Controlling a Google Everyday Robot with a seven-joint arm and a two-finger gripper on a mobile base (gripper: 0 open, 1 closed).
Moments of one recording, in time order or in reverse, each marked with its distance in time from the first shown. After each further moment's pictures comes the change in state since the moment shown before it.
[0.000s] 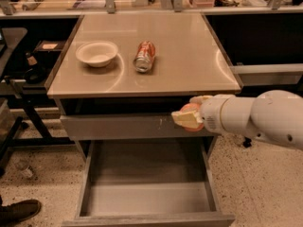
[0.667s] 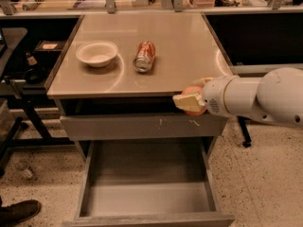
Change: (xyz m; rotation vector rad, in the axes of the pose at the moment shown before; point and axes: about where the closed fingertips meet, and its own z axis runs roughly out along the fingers) arm -0.046 -0.018 -0.019 0.031 -0.035 -0.050
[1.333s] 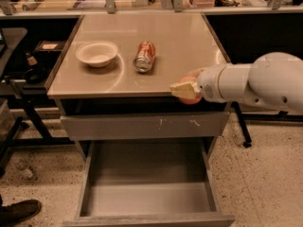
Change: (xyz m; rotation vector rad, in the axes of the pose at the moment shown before) arm -0.020 -0.020 0.021 -0.009 -0.009 0.029
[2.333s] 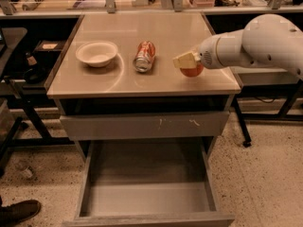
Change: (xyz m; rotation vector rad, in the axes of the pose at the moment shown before) arm -0.052 -0.073 0.038 0.031 0.011 0.014
